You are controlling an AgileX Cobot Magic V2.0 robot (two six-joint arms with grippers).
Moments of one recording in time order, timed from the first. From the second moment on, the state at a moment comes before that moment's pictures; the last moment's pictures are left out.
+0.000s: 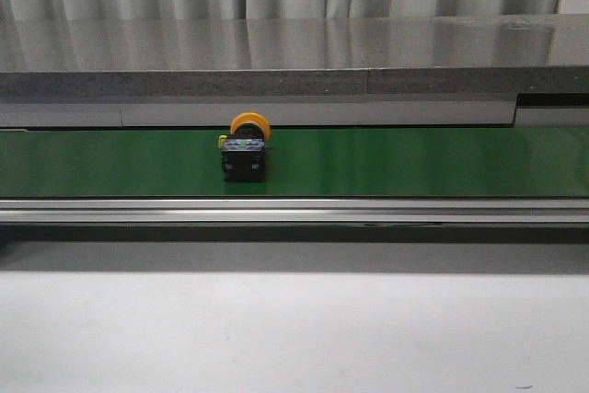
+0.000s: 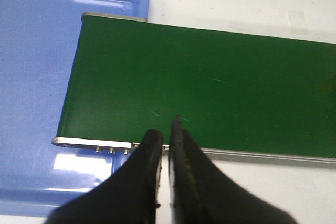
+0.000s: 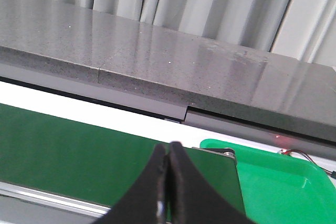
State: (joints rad) left arm -0.07 1.07 -0.90 -0.01 0.67 -0.06; right arm -0.01 0.14 -0.26 0.23 0.23 -0.38
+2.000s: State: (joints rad) left arm -0.31 1.74 -1.21 -0.01 0.67 -0.01; right arm -0.01 0.14 -0.26 0.23 0.23 -0.38
